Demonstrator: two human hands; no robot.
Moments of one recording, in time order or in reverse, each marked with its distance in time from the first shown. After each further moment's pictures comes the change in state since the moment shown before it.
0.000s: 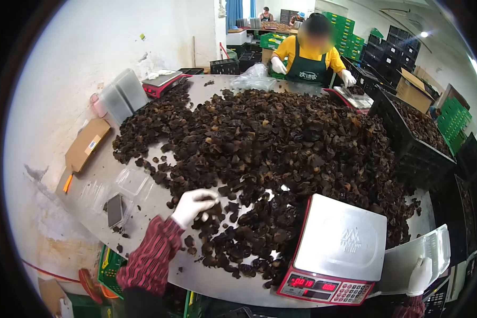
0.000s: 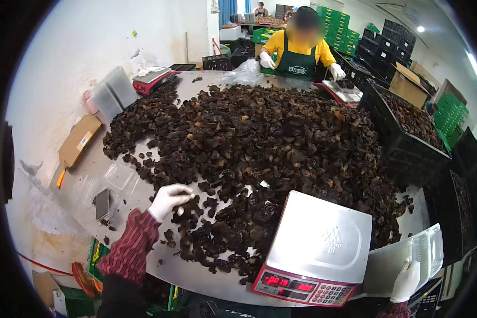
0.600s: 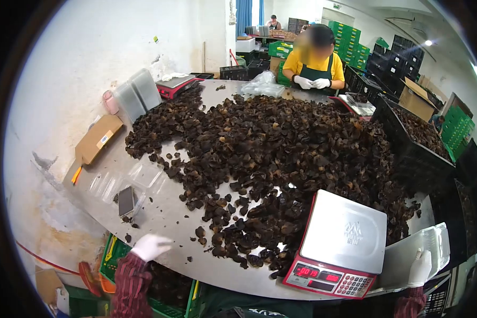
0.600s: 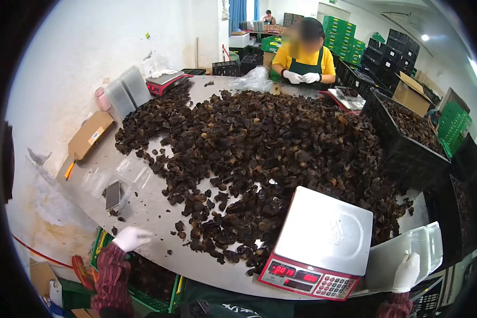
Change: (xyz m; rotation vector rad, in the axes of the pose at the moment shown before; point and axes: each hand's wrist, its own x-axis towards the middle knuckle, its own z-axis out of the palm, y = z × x) left_hand -0.183 -0.038 -0.100 1.142 0.006 -0.080; right_hand 0.003 0.005 0.007 0.021 0.021 0.016
